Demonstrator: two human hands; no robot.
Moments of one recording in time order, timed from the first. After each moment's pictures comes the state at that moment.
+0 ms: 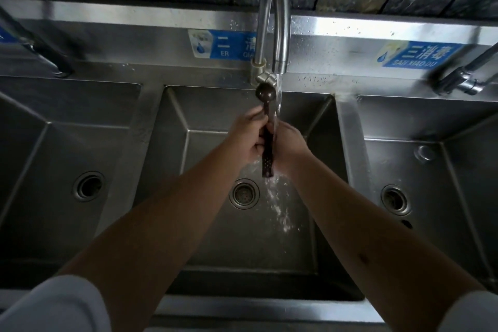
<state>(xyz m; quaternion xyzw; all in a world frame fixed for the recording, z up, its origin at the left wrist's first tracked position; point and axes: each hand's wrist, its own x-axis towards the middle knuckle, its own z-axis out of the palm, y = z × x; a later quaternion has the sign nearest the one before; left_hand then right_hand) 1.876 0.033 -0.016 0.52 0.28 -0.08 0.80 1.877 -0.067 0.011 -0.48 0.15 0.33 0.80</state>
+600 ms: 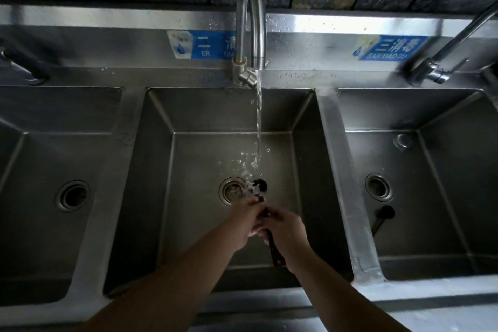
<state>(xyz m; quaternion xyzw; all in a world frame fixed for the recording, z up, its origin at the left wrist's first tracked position) 1.733 -0.031 -0.098 0.53 0.35 -0.24 0.73 1.725 -0.151 -0.059 -0.76 0.18 0.33 0.53</state>
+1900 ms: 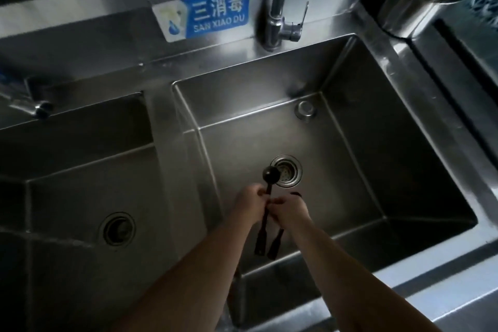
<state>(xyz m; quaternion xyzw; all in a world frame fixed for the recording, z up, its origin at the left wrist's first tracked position) 1.908 -0.379 -0.158 0.80 0.20 -0.30 0.48 1.884 -0.486 -0.159 -0.77 0.31 0.31 0.45</state>
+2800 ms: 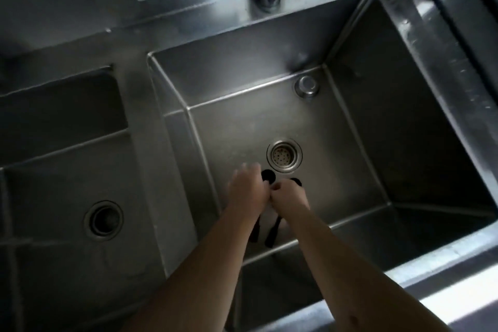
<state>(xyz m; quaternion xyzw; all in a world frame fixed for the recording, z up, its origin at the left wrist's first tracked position) 1.912 -0.380 -0.169 0.94 0.07 -0.25 0.23 1.899 -0.485 -0.174 -0.86 0.23 0.35 0.31</state>
